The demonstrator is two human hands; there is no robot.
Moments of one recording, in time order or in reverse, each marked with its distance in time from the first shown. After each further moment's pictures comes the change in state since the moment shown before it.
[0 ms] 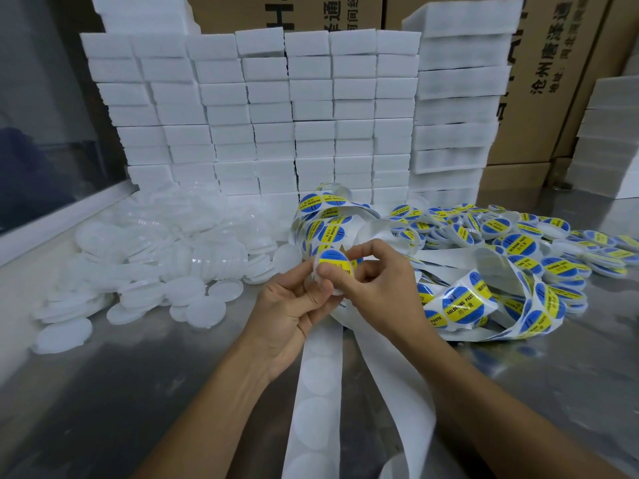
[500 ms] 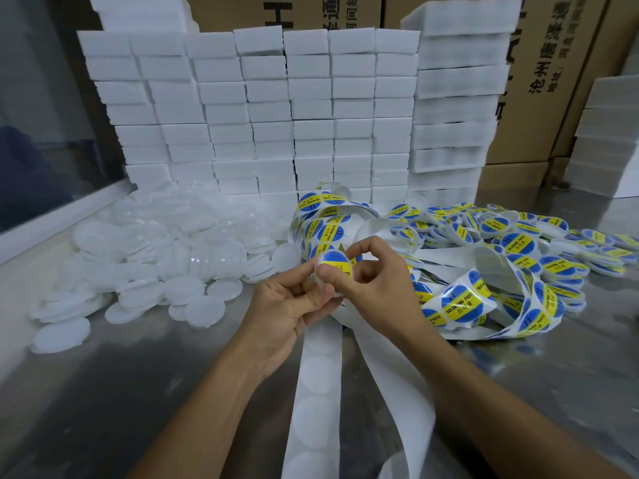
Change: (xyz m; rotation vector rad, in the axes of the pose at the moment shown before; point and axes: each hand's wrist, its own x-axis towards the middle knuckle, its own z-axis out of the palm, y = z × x) left_hand -0.002 0.004 -0.003 0.125 0.039 -0.018; right_hand 0.001 0.005 0.000 0.031 -0.058 0.009
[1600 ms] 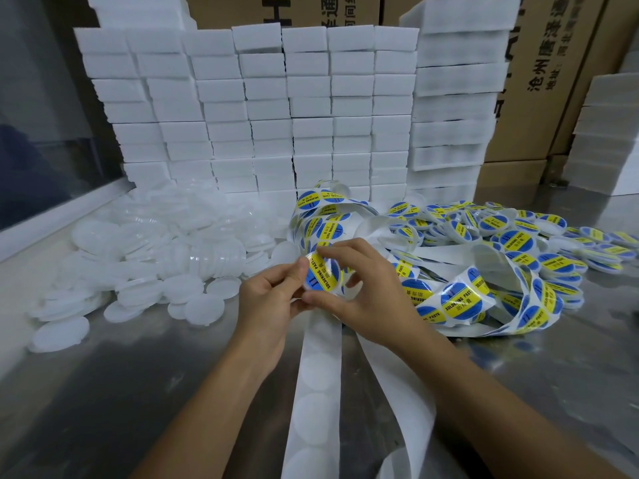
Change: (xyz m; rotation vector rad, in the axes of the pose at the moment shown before) left_hand 0.002 0.002 0.000 0.109 0.337 0.043; right_hand -0.003 0.002 -0.002 -0.398 -0.138 -0.387
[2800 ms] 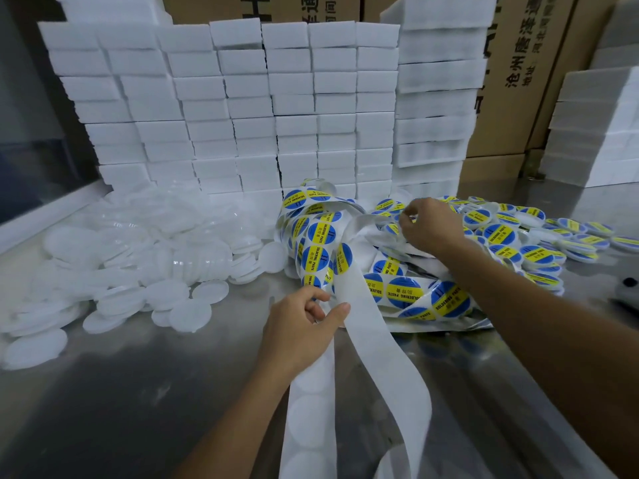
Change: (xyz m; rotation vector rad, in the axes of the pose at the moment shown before) left_hand 0.017 -0.064 -0.002 0.855 -0.117 0.233; right_hand 0.072 0.118 -0.081 -0.641 0.031 0.576
